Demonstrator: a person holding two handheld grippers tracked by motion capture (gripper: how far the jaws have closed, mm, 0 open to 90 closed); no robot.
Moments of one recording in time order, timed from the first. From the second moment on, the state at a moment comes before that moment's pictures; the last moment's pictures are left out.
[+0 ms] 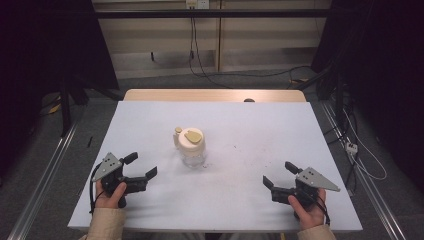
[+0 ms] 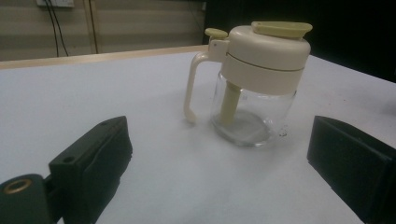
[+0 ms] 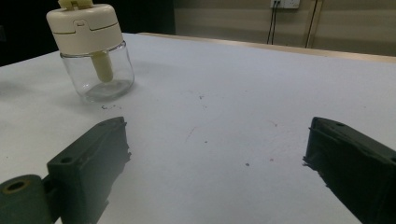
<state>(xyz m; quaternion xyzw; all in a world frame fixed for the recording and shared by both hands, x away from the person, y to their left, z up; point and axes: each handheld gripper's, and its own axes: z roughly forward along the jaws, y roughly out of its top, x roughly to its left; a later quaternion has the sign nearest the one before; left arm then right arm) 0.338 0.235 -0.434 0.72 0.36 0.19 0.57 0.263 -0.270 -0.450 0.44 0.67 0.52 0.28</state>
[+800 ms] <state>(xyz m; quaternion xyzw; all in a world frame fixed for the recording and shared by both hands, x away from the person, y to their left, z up) 0.348 0.207 -0.432 0.72 0.34 0.17 0.58 0.266 -0.265 -0.449 0.44 0.67 0.52 0.28</state>
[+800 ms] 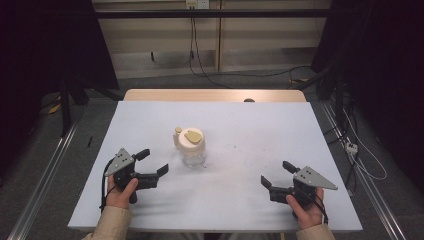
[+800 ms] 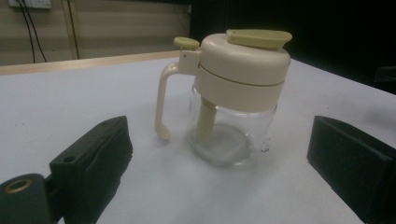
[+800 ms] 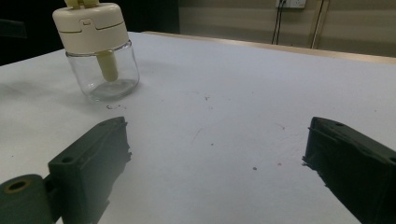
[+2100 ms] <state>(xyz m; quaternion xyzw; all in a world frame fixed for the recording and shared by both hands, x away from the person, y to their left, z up) 0.368 0.164 -0.432 0.73 0.33 0.15 0.58 0.267 -0.265 -0.449 0.43 0.68 0.53 0.28</state>
